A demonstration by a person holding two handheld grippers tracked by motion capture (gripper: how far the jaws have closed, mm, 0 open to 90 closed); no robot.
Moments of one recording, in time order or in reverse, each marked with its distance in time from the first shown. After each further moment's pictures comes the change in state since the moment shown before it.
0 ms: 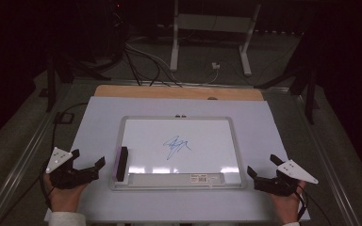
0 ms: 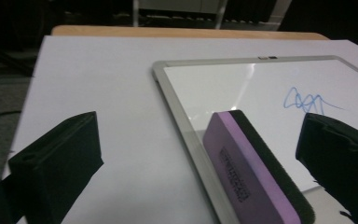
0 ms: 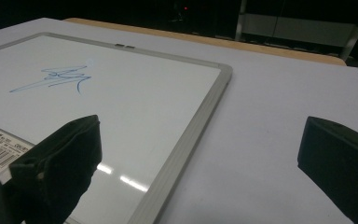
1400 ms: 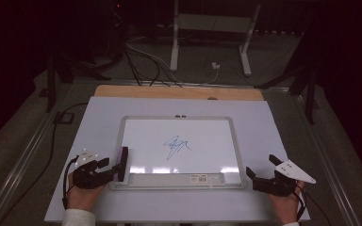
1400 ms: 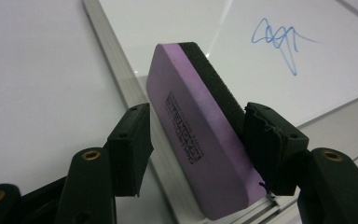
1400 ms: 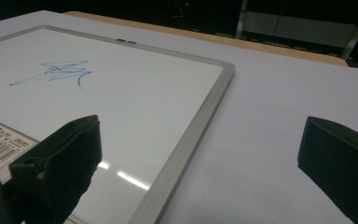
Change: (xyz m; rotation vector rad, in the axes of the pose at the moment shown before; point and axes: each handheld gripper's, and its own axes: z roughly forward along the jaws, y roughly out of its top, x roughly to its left) left arm -0.027 -0.014 0.035 0.229 -0.128 0.032; right arm 0.004 0.001 0.001 0.013 -0.001 -0.023
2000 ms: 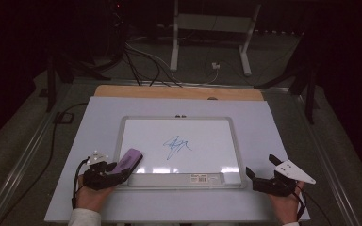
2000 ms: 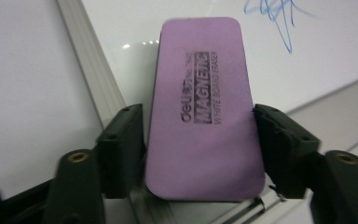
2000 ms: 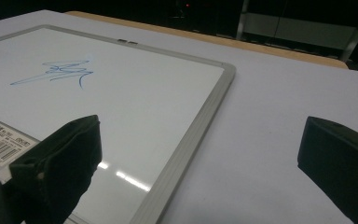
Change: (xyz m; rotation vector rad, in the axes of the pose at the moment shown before) left arm -0.011 -0.006 0.022 0.100 -0.031 -0.019; right arm 0.001 0.001 0.000 -0.002 0.001 -0.009
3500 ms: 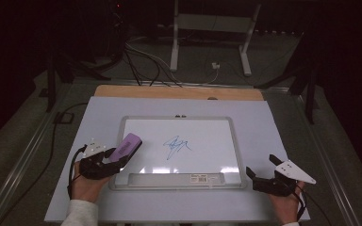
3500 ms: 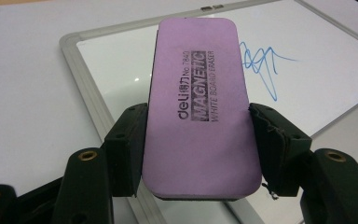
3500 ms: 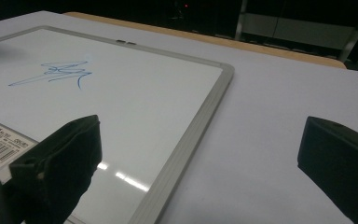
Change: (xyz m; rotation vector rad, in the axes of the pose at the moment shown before) left arm -0.003 0.038 -0.019 -0.127 0.019 0.134; right arm -0.001 0.000 0.000 -0.003 -0.004 0.004
